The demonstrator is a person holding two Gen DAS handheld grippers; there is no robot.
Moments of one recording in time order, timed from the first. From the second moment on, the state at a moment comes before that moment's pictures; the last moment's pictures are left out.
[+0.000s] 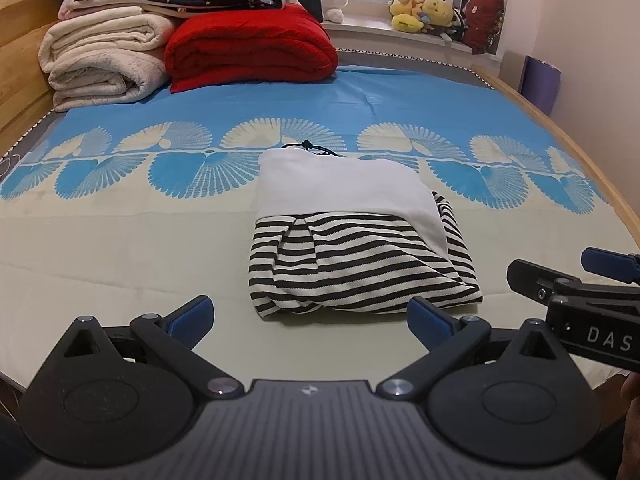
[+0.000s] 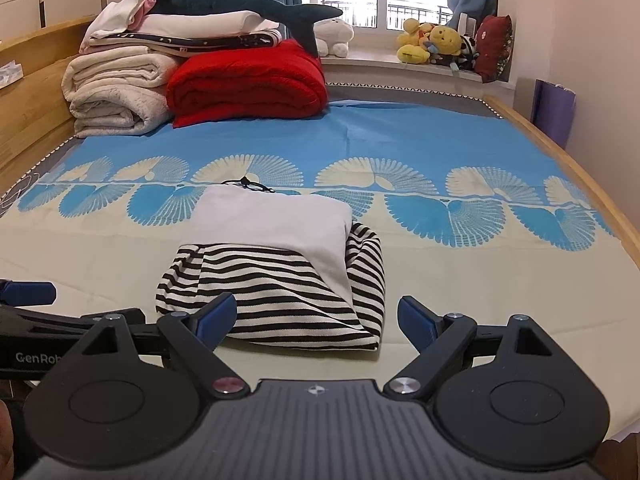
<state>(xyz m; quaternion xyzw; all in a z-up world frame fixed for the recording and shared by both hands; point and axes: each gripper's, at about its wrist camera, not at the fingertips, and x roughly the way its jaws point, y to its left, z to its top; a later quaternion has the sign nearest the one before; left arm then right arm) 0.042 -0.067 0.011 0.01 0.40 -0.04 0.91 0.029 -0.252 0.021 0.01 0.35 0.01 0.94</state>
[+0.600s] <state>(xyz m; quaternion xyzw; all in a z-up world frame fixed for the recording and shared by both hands) 0.046 -0.066 0.009 0.00 0.41 -0.04 0.91 0.028 -0.251 0.021 0.01 0.35 0.02 0.94</state>
